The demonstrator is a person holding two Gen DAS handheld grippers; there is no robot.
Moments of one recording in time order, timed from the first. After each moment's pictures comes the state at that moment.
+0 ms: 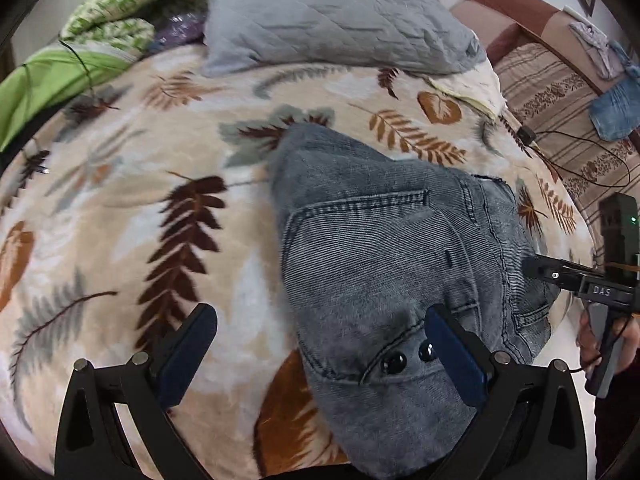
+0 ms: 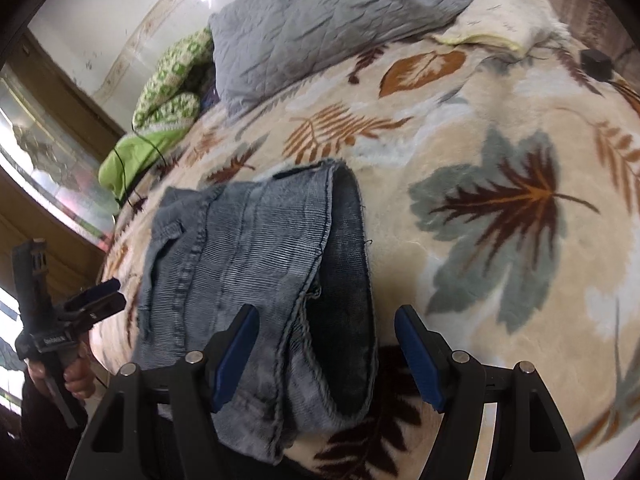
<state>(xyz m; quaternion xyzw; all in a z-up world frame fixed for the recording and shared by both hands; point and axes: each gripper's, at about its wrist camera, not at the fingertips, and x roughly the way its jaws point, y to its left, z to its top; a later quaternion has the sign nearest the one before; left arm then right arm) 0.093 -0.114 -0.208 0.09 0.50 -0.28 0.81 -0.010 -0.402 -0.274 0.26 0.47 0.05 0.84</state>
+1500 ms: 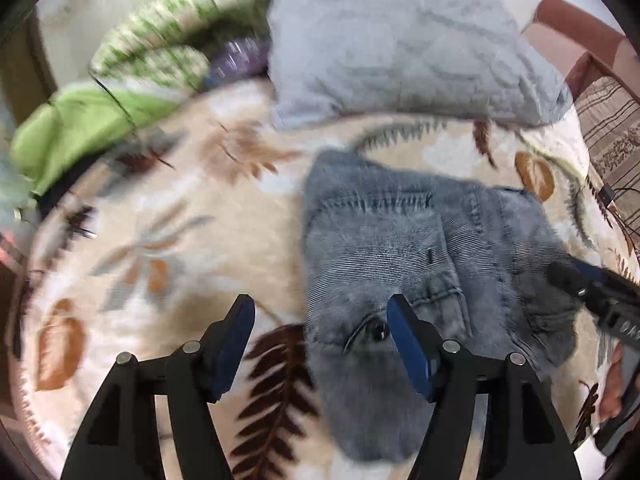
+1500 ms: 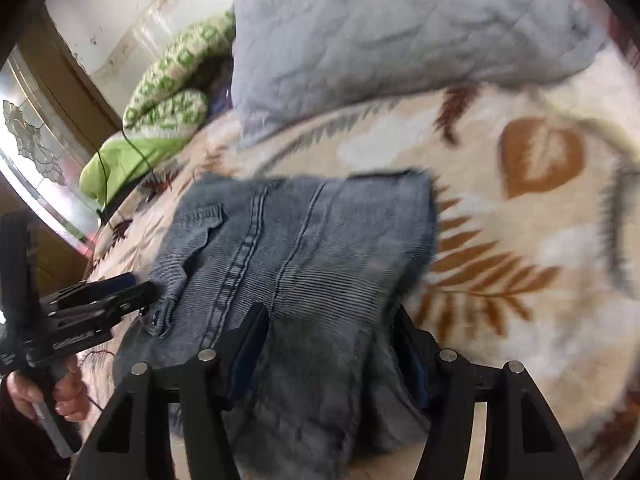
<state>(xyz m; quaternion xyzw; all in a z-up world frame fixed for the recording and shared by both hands) 0.203 -0.135 -0.176 0.12 0.45 -0.16 0.87 0.144 -0.366 -0.242 0.20 0.41 0.04 0.89</state>
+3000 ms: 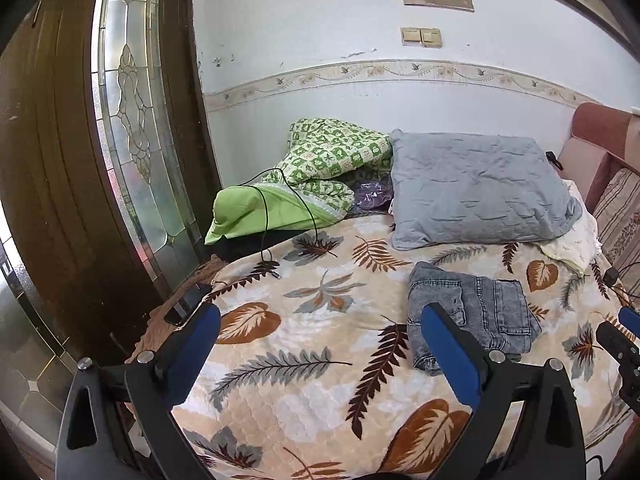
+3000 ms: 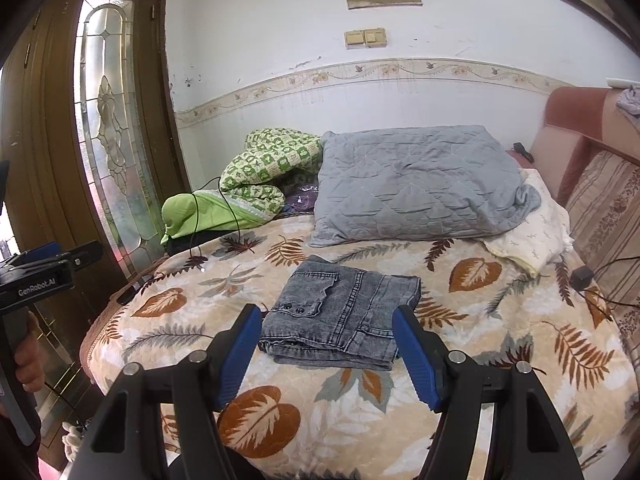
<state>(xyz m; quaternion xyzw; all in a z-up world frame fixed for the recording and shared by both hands) -0.022 -0.011 -0.007 0.07 0.24 0.00 0.97 -0.085 -0.259 -0.069 0.09 0.24 0.02 0.97</state>
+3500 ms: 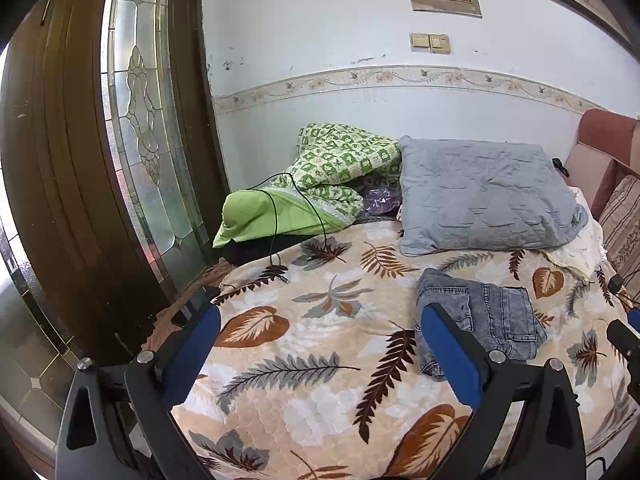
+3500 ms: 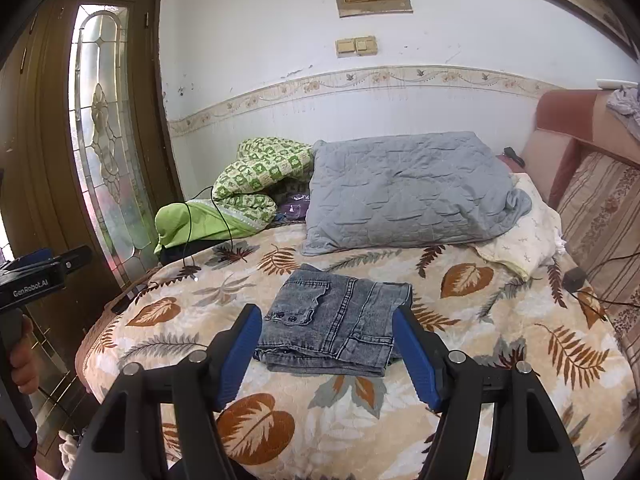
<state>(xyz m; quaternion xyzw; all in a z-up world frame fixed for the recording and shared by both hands) -0.023 -0.003 -0.003 0.07 0.24 0.02 0.97 -0.089 -0.262 -0.066 0.09 0.23 0.00 0.97</state>
